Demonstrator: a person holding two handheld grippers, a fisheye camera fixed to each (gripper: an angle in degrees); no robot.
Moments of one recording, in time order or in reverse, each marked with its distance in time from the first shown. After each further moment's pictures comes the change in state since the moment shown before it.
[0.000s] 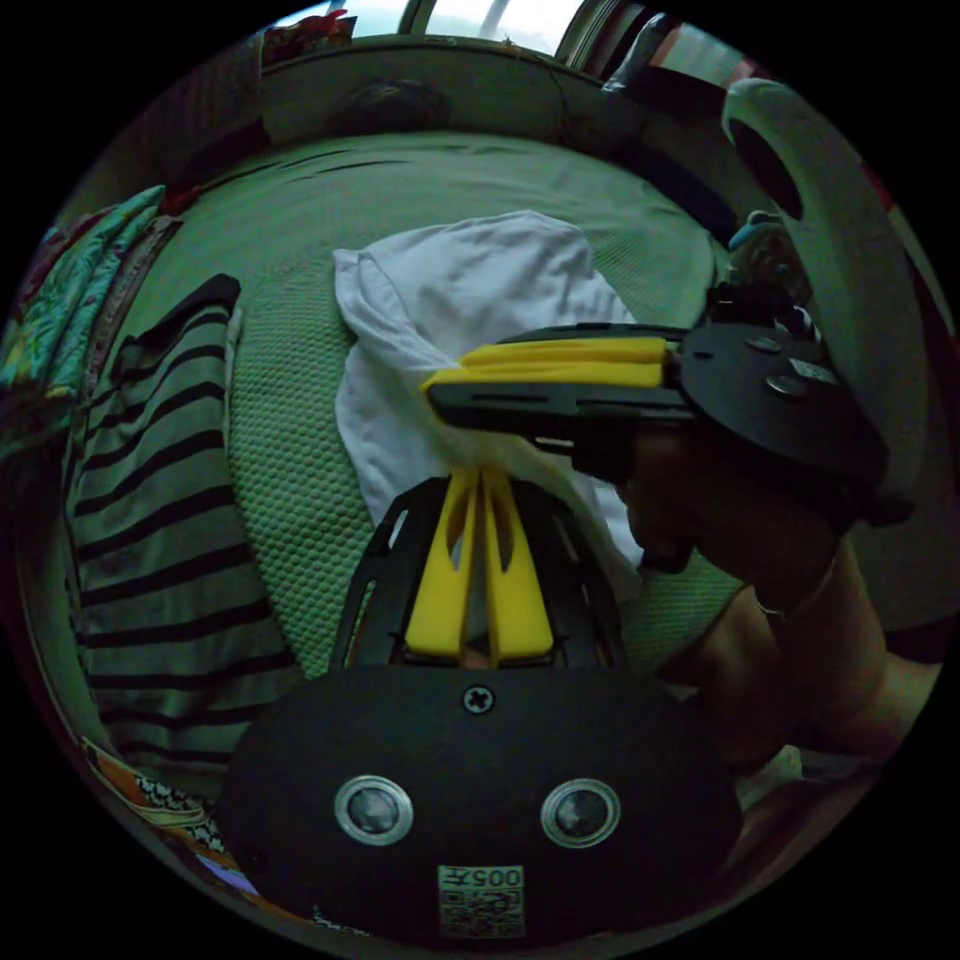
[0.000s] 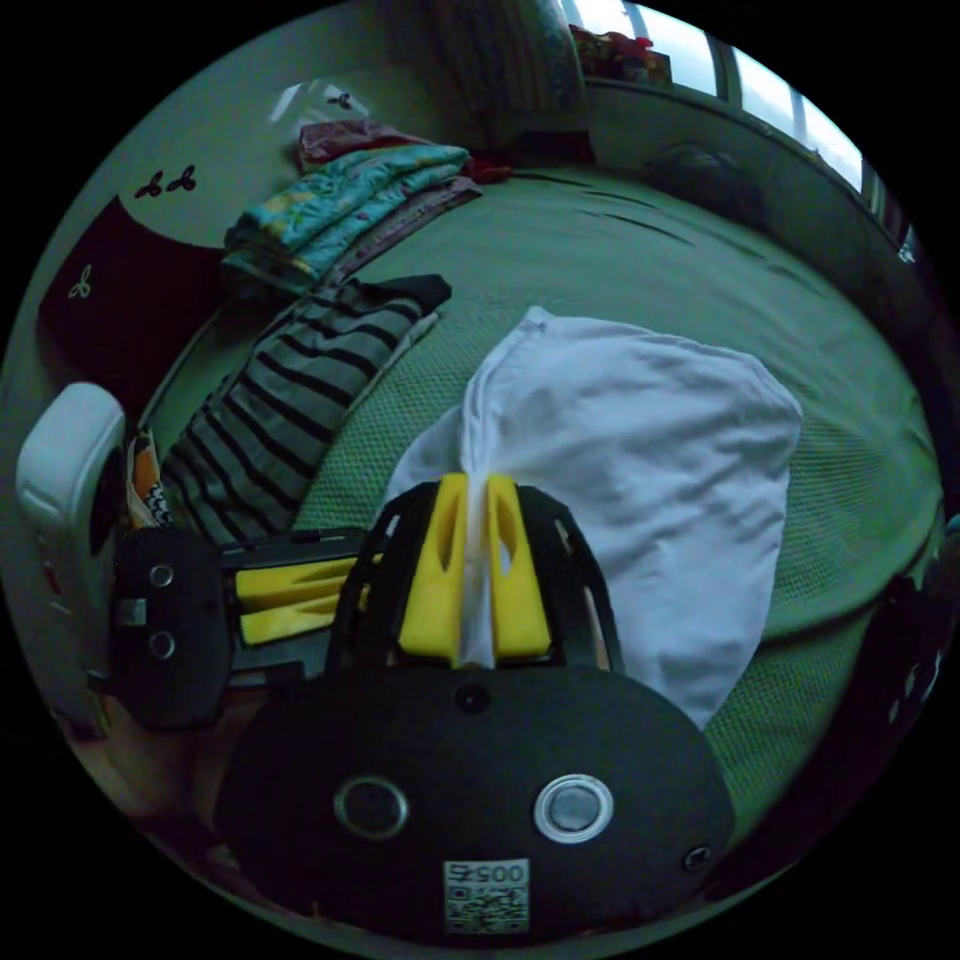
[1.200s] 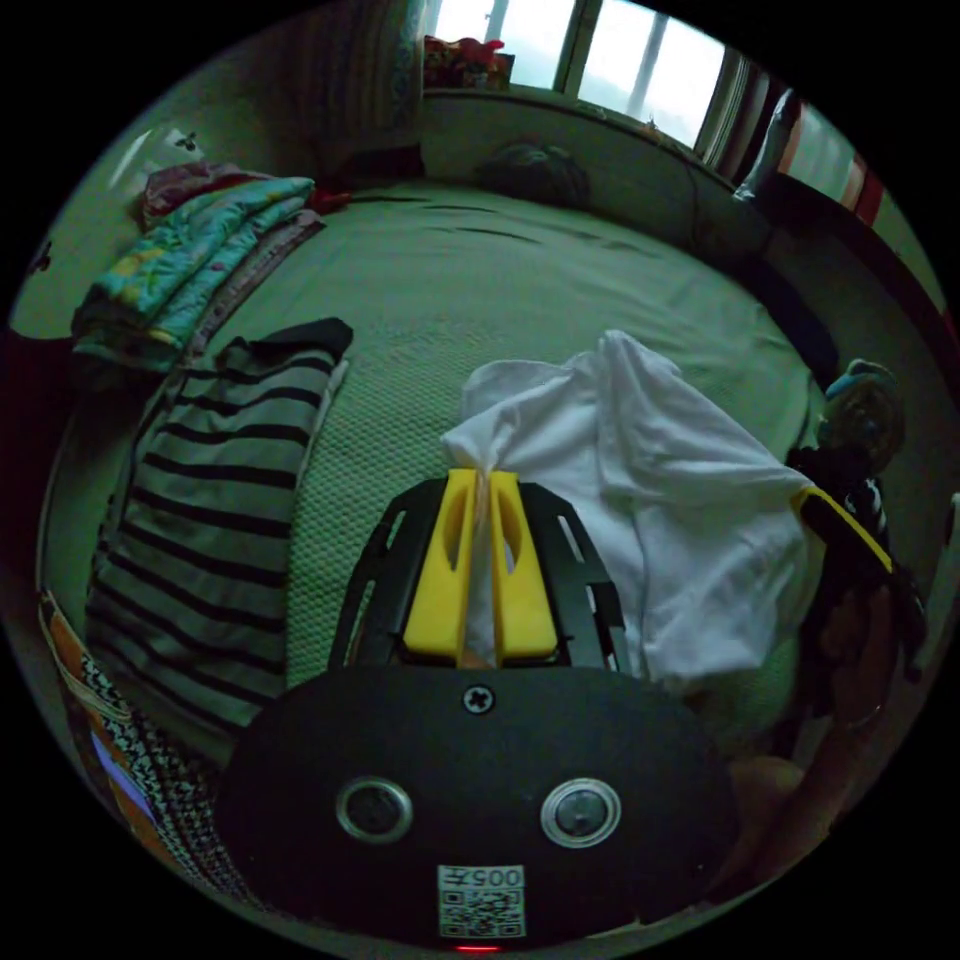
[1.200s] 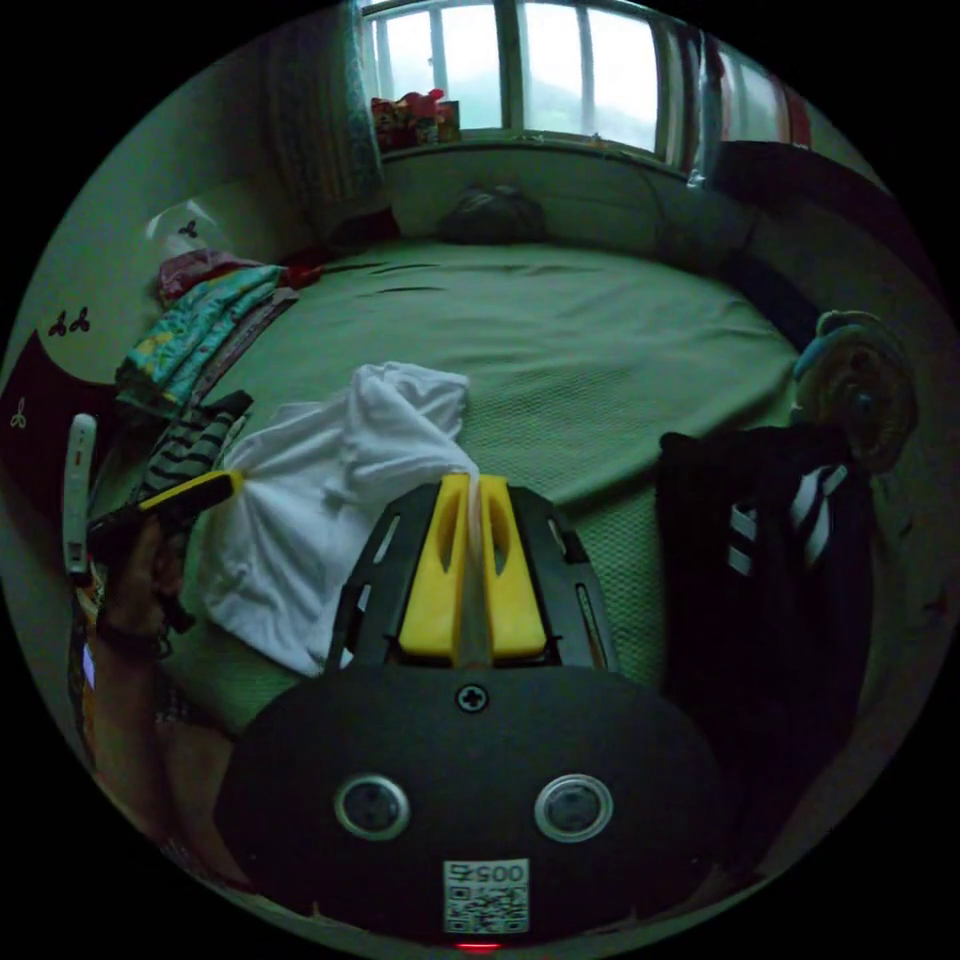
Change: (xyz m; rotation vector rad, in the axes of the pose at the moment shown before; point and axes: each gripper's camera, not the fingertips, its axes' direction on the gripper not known) left arm 0.007 0.053 -0.063 0.240 -0.210 -0.375; right arm 0.195 0.124 -0.162 0.196 0.273 0.324
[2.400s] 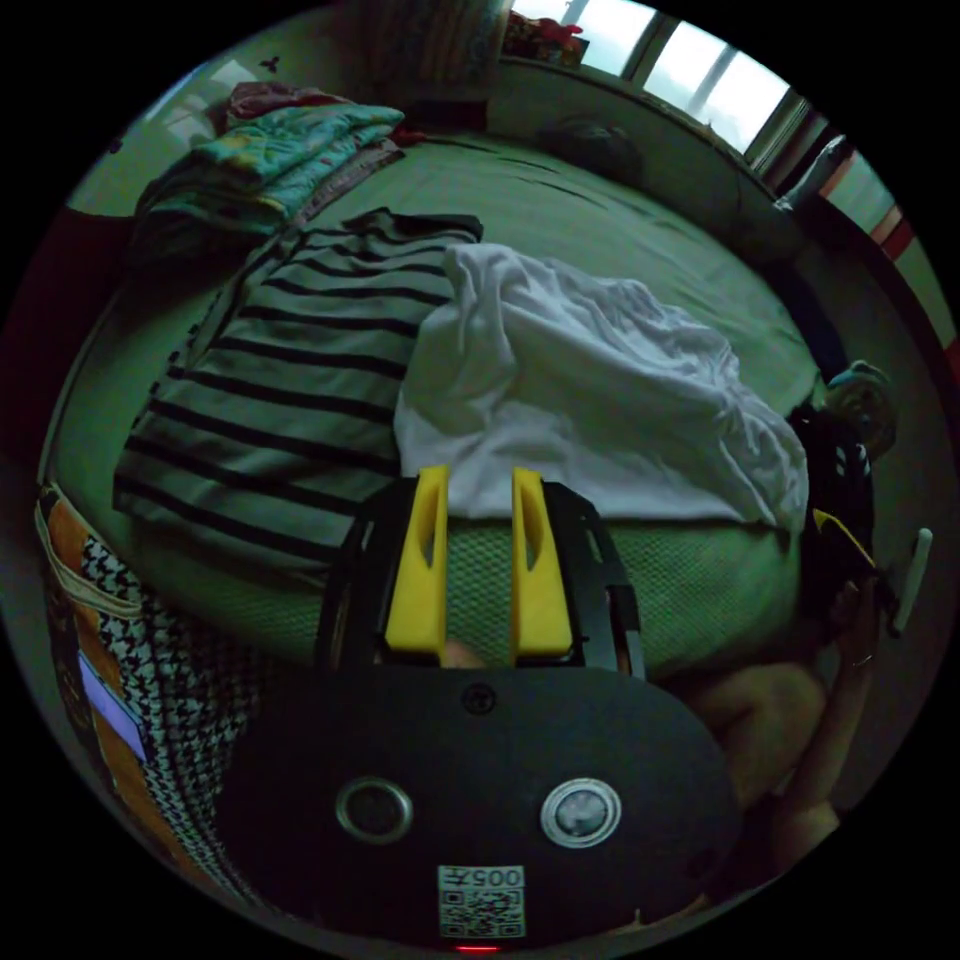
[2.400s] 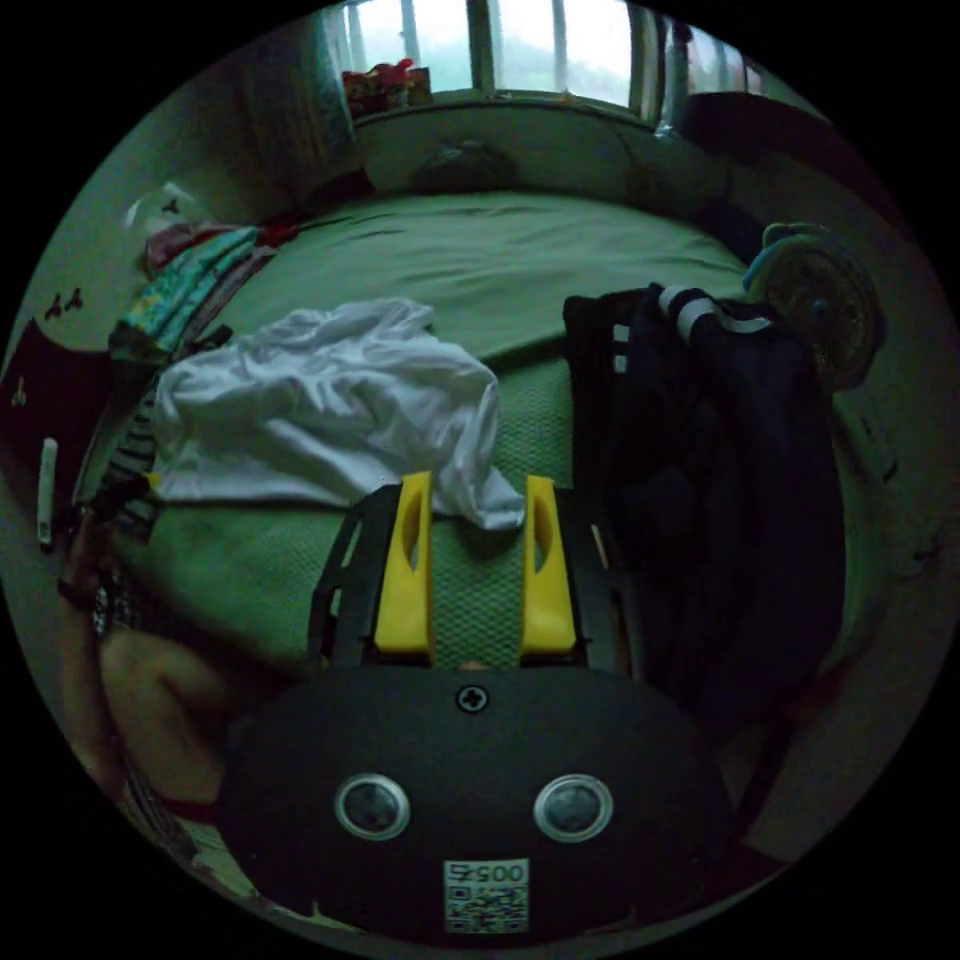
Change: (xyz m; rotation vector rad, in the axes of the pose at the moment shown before) left arm -0.088 0.125 -0.048 -0.166 0.034 -0.048; right arm 0.077 0.075 -0.015 -0.177 0.063 -0.057
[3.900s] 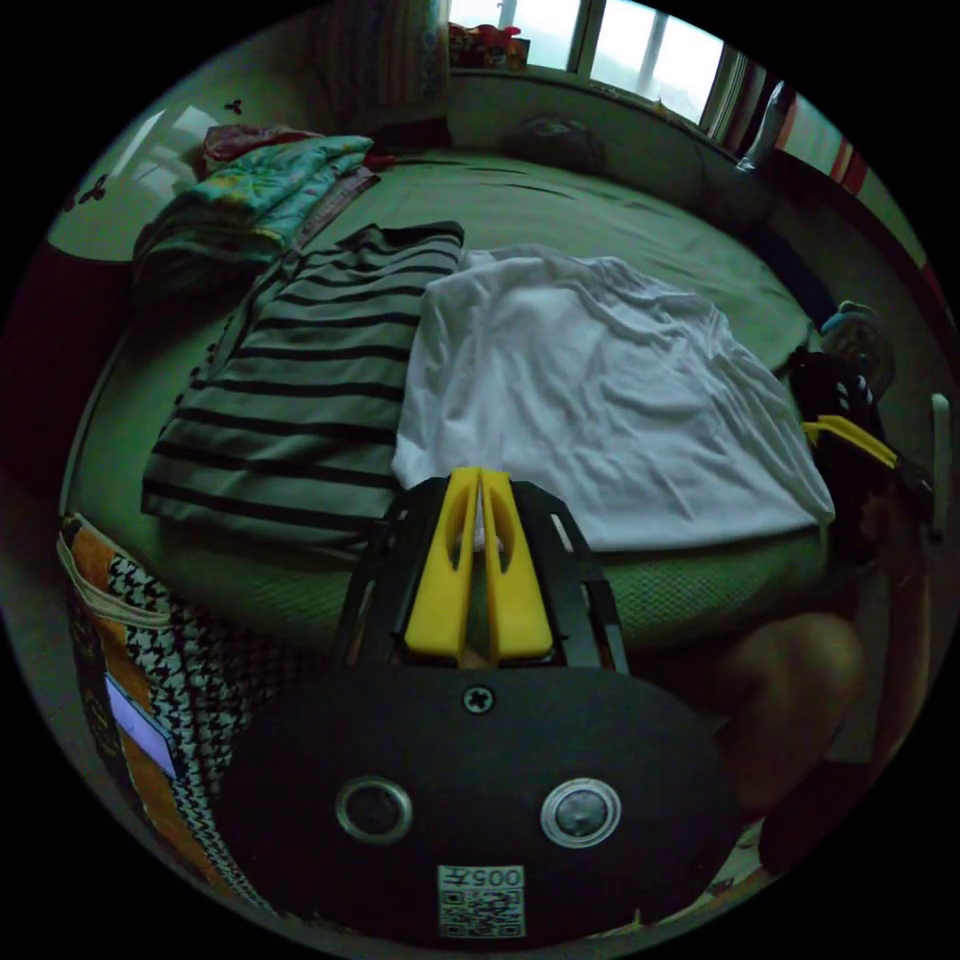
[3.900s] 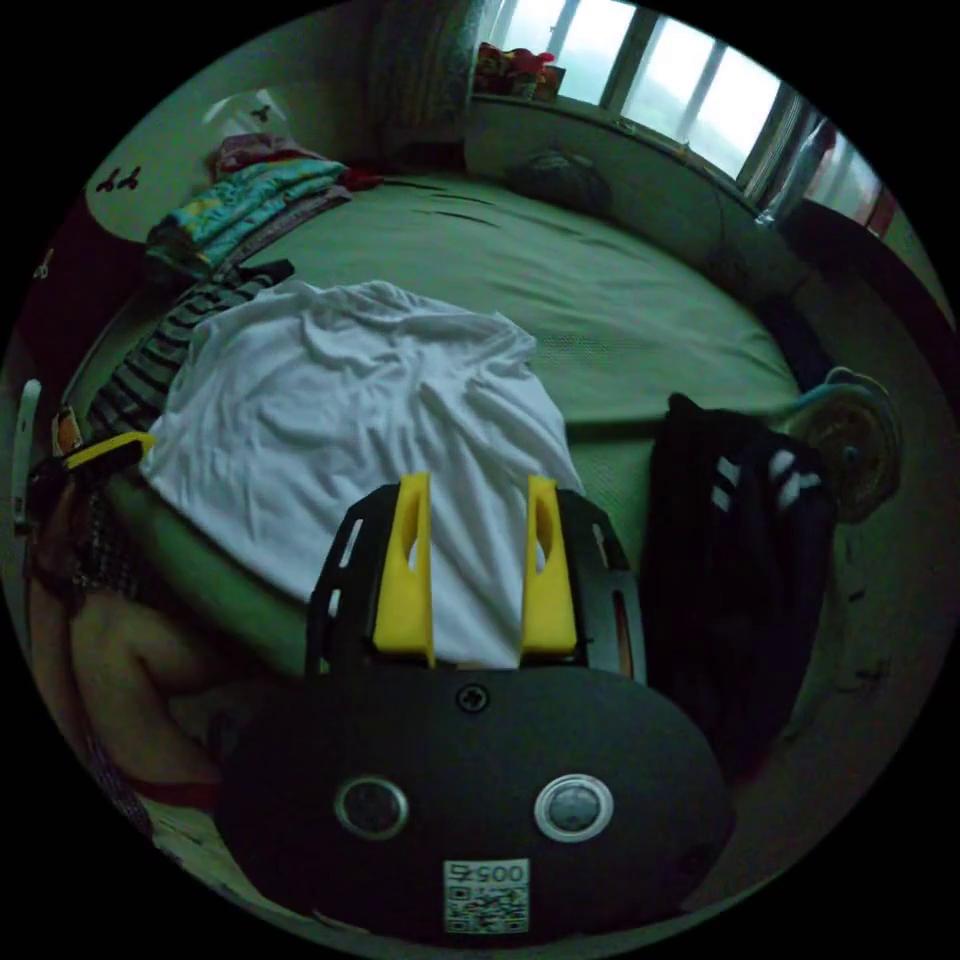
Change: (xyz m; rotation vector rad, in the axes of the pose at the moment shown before) left arm 0.071 0.006 -0.010 0.063 -0.037 0.093; right arm -0.110 -0.057 0.008 0.020 0.053 -0.214
